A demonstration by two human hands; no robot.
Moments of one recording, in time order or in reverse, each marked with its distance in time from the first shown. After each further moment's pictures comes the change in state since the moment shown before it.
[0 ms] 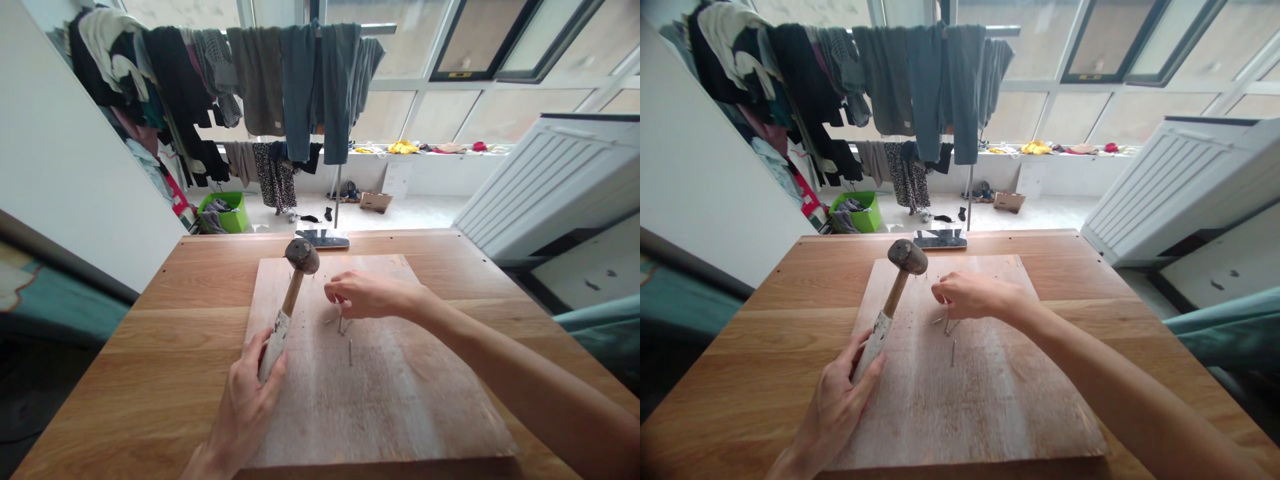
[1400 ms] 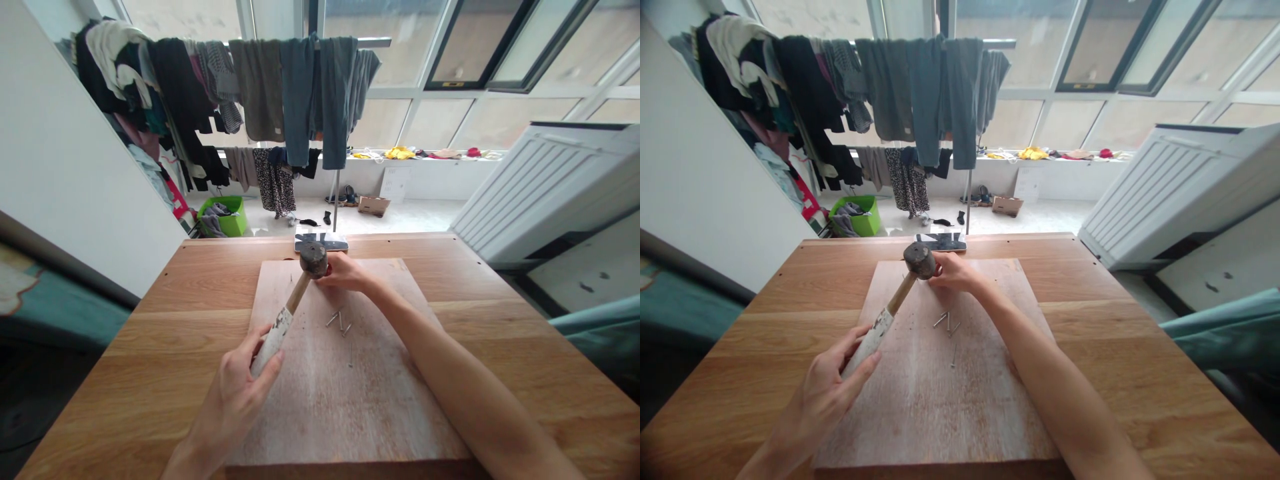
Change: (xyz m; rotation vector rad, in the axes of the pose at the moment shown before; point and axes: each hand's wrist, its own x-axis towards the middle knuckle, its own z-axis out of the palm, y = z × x) left_hand 0.011 0.009 -0.027 -0.016 -0.117 0.022; right_hand 0.058 0.051 0.032 0.535 0.383 0.082
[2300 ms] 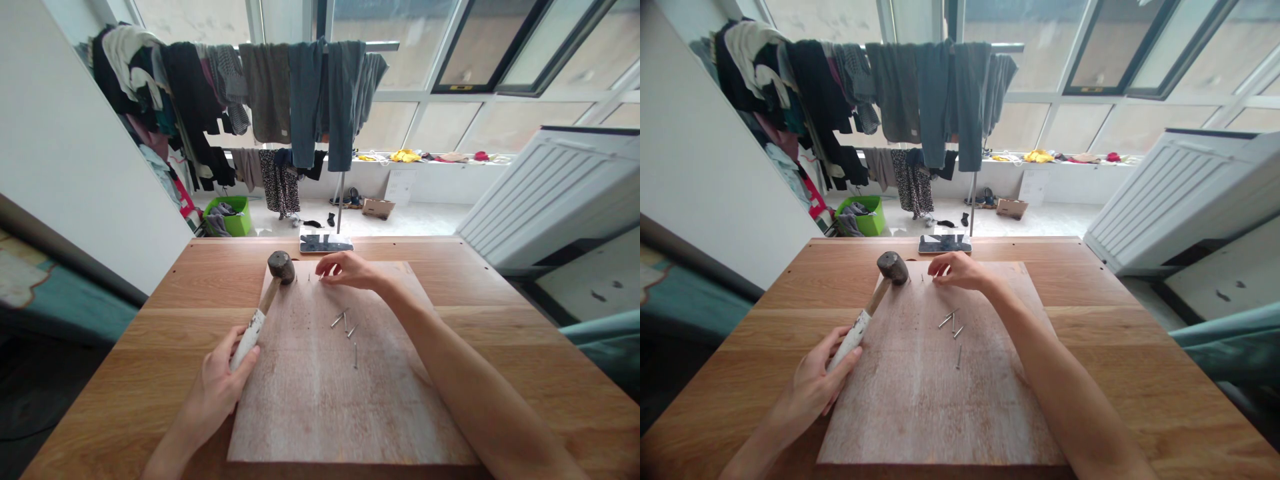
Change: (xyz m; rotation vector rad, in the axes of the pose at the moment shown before) left_hand 0.003 -0.041 -0.016 -0.053 0.092 -0.106; right_hand -0.002 -0.017 -0.016 -0.029 -0.098 0.056
